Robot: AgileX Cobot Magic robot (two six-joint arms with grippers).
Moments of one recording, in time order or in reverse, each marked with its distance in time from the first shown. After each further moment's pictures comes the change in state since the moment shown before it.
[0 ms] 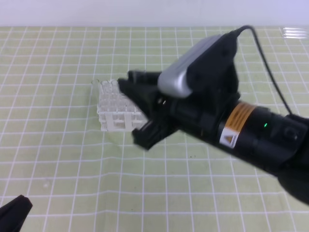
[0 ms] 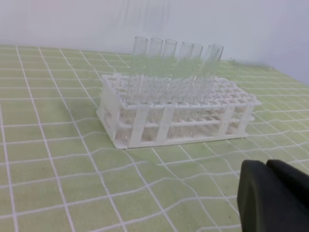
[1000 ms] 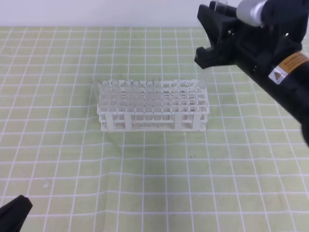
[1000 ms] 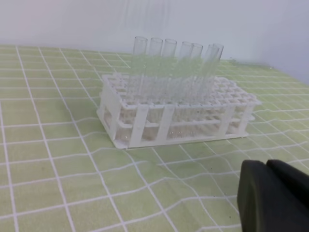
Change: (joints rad) left arm 0.000 0.000 -0.001 0.001 0.000 0.003; right arm -0.287 0.066 0.000 0.129 -0.222 -0.117
